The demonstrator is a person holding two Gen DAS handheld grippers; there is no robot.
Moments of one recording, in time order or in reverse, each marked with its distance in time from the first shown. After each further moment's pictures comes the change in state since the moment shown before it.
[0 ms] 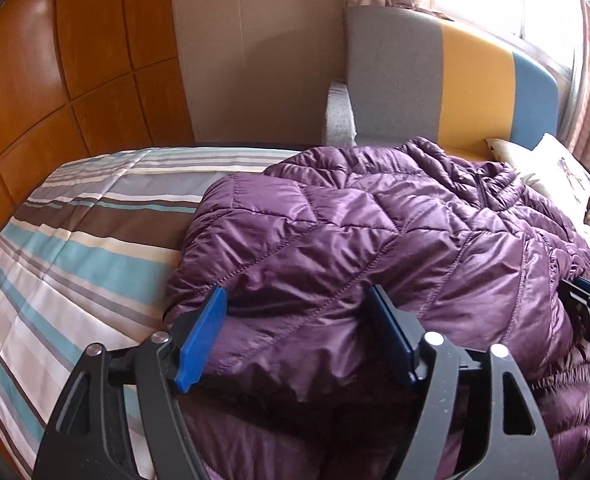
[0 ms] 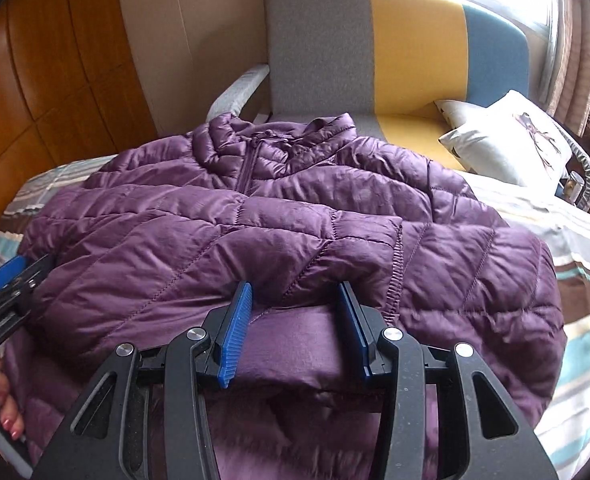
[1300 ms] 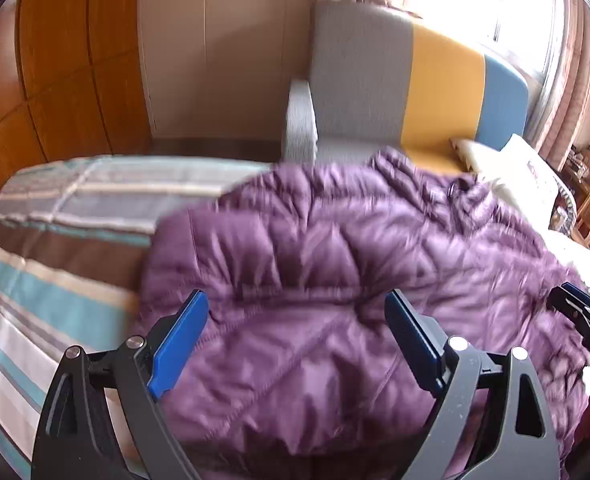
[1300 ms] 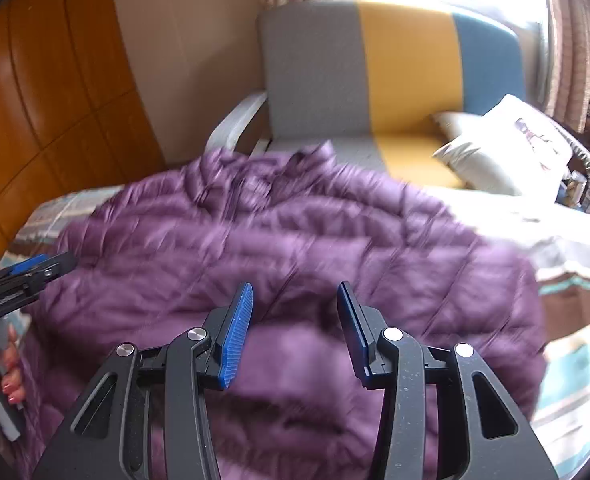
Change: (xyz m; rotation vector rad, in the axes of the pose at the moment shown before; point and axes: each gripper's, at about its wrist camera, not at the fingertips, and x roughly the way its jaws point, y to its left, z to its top) left arm 0.009 0.002 0.044 0.025 0.020 -0.168; right arm -0.022 -0.035 0.010 0.046 -0.092 0.041
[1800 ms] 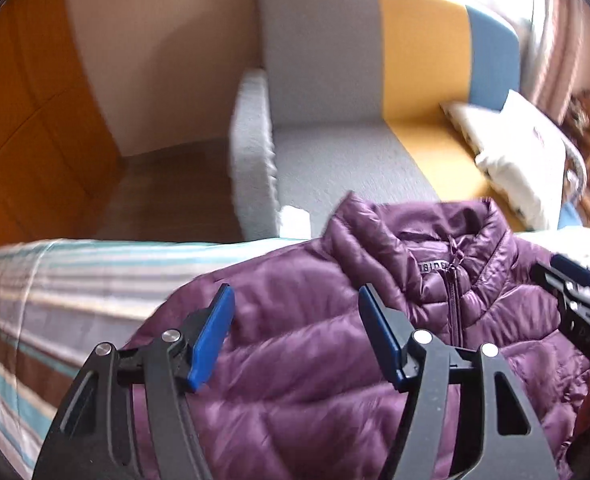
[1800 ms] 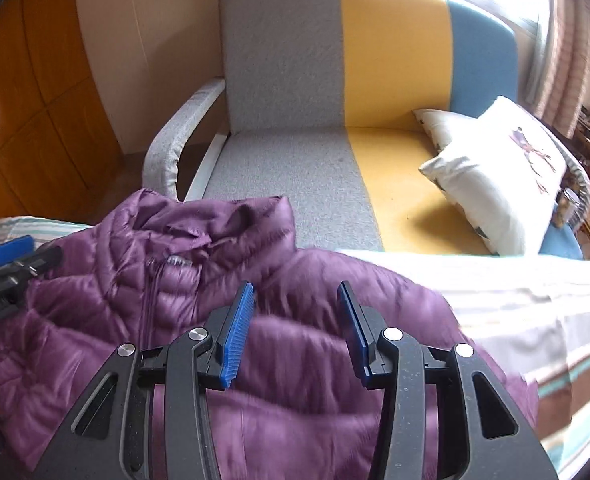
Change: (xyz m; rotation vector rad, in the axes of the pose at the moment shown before) left arm 0.105 -0.073 0.100 0.192 0.142 0.002; right arm 0.106 -0.020 0.089 -0.006 0.112 -0.114
